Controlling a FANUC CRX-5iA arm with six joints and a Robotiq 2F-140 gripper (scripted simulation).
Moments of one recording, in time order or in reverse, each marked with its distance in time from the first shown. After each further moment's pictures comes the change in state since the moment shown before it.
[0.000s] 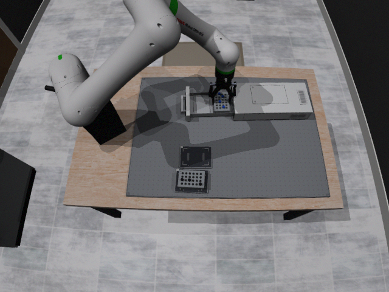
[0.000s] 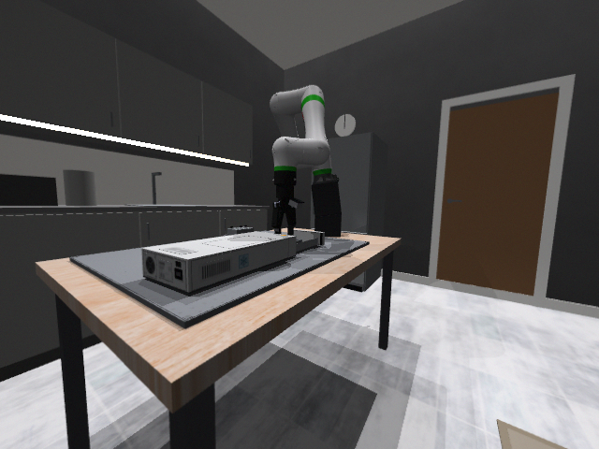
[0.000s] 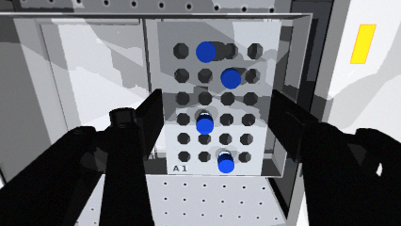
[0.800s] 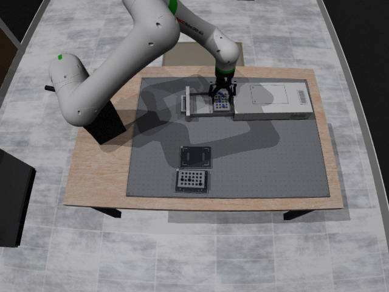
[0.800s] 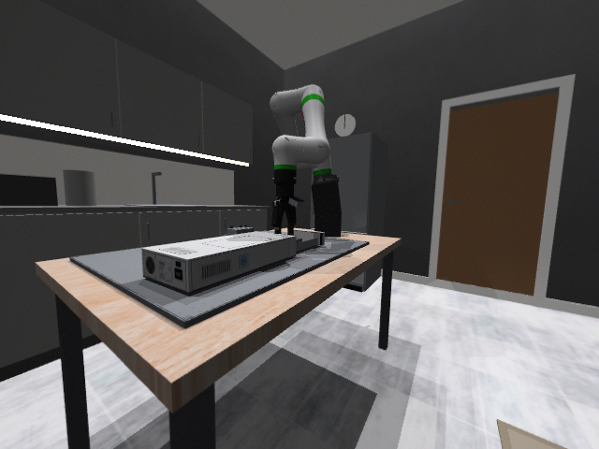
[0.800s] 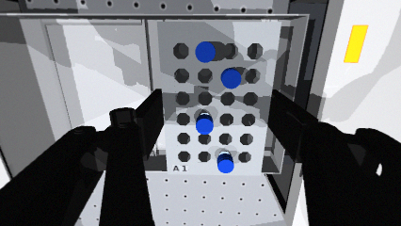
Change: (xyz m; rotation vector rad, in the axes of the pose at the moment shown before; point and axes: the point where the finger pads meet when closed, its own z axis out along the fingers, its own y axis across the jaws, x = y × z) arm 0.000 0.000 -0.006 0.000 0.000 0.000
